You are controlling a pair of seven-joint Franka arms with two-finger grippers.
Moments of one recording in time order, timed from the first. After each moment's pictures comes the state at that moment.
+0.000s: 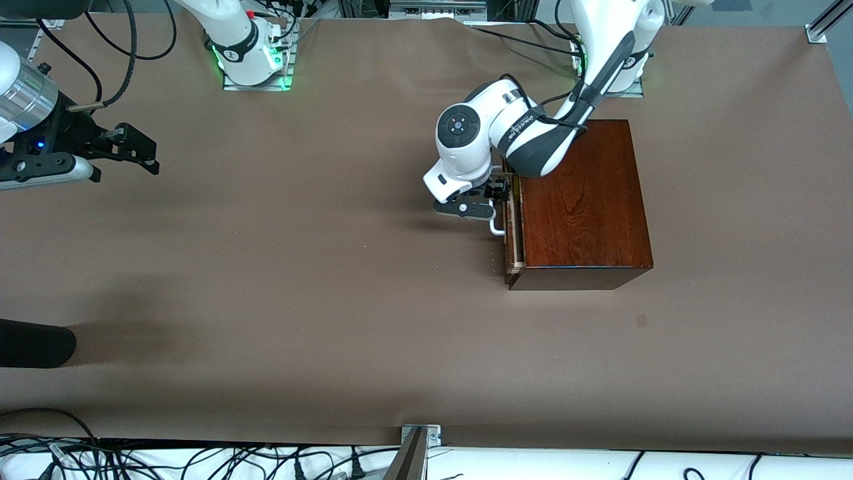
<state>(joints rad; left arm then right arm) -0.45 0.53 -0.35 -1.71 0.22 2.04 -0.72 0.23 0.02 -0.14 -1.62 0.02 1.66 -0.05</state>
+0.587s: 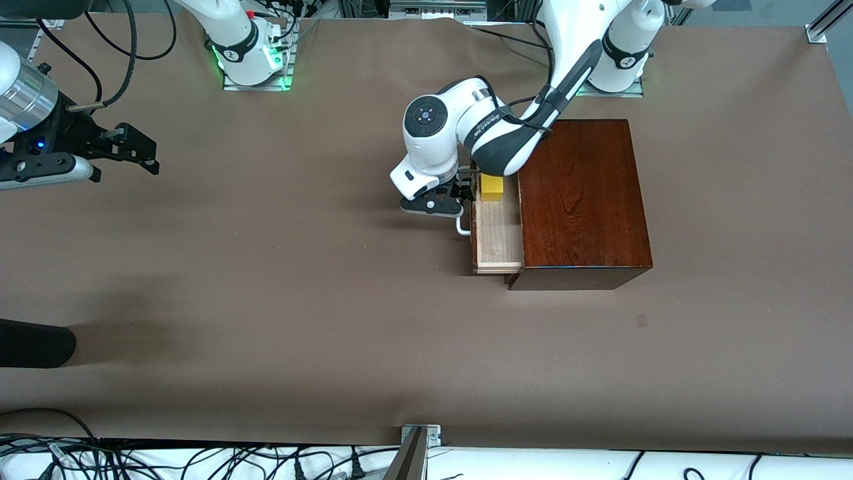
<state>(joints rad) -0.54 0.64 -0.34 -1.54 0.23 2.05 -0.85 0.23 0.02 -0.14 -1.62 0.02 1.66 -0.05</state>
